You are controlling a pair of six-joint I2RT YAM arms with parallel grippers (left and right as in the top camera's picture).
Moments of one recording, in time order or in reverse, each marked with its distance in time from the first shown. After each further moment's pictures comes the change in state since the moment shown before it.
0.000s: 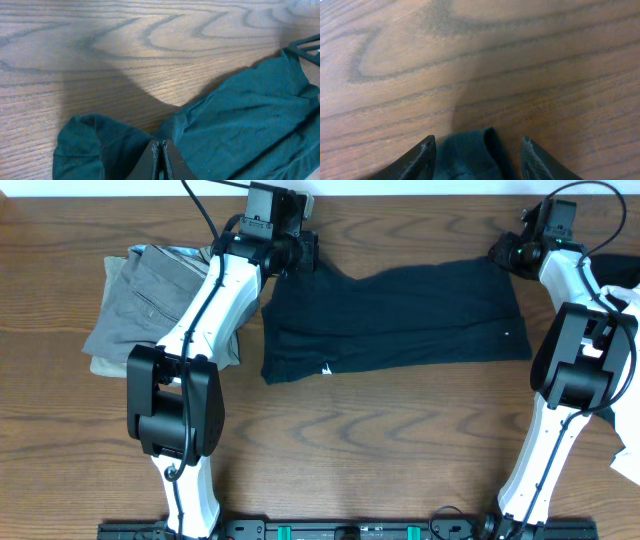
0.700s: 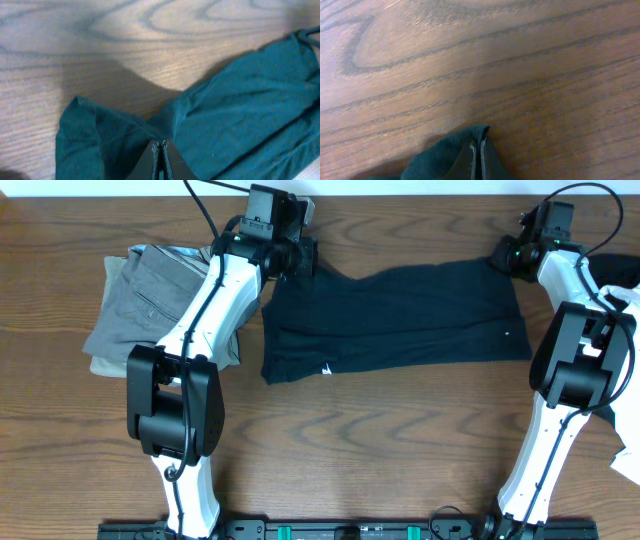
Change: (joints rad) left arm 0.000 -0.003 0.000 -0.068 -0.001 0.036; right arm -0.002 0.005 0.000 -0.027 -0.022 0.010
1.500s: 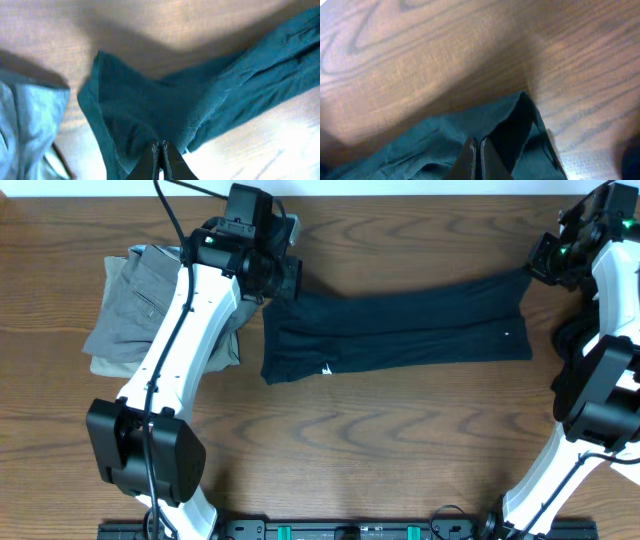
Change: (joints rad) left arm 0.000 -0.212 0.005 -0.421 -0.060 0.056; right arm -0.081 -0.288 0.004 -0.498 -0.087 -0.063
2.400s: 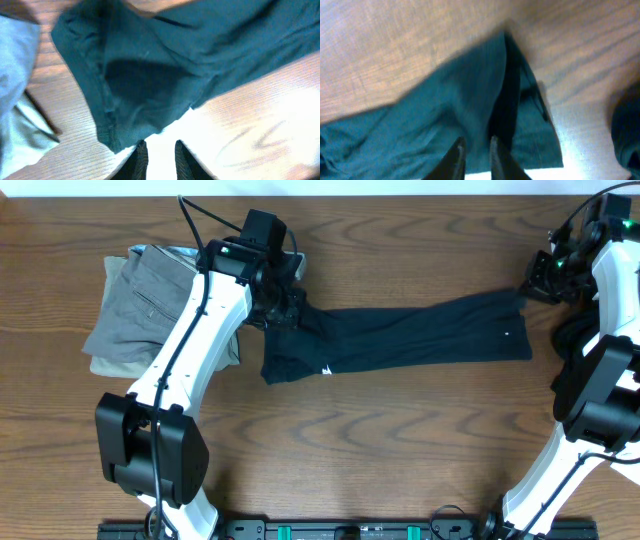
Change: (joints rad) left arm -0.037 0.002 -0.082 -0.120 -0.027 0.001; right arm 0.000 0.000 0.000 -0.192 0.033 -0.083
